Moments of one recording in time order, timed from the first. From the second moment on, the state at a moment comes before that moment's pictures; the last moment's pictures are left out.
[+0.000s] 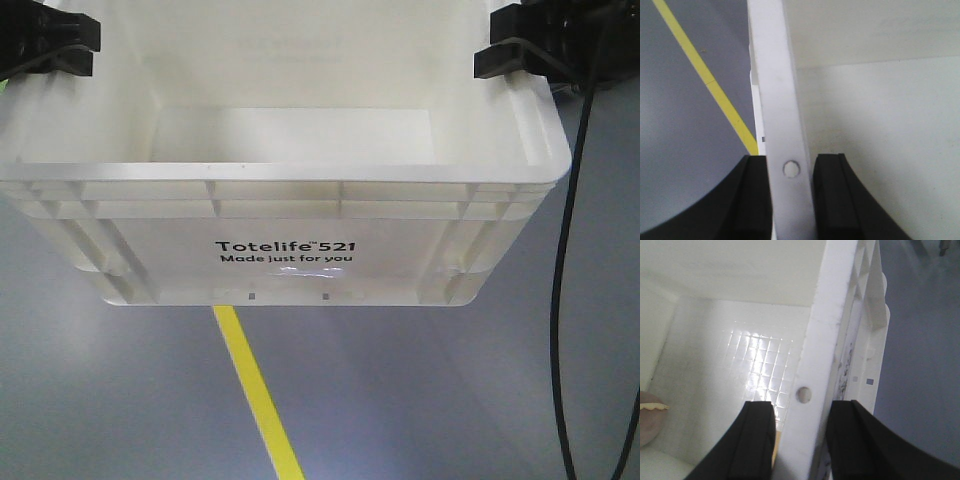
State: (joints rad) left arm -0.18 1.37 -1.44 -0.10 0.92 -0.03; right arm 0.15 1.37 -1.40 0.39 0.91 -0.21
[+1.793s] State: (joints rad) left arm -0.18 1.37 -1.44 -0.09 0.92 -0.03; right arm 0.15 1.37 -1.40 0.40 0.91 -0.21
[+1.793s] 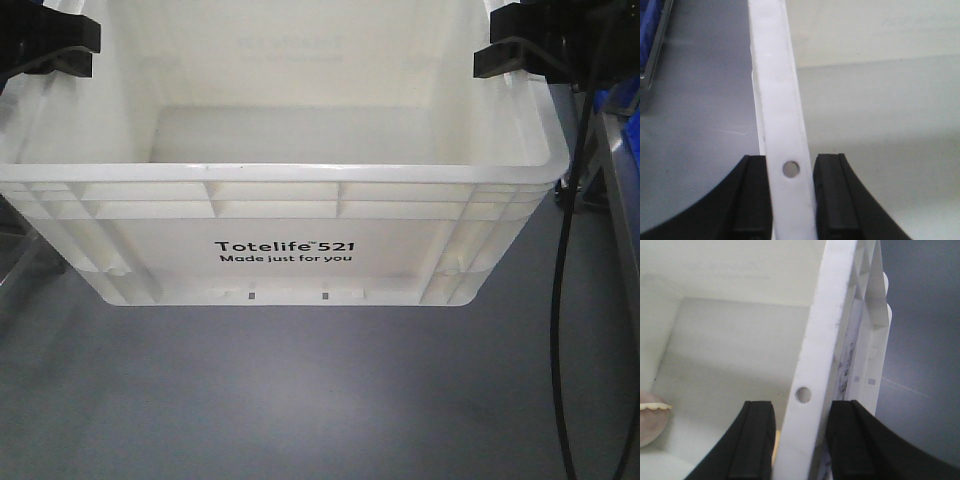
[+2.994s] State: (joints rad) left arm -0.18 1.38 -1.44 -0.08 0.92 -0.03; right arm 0.15 1.37 -1.40 0.40 0.91 -0.21
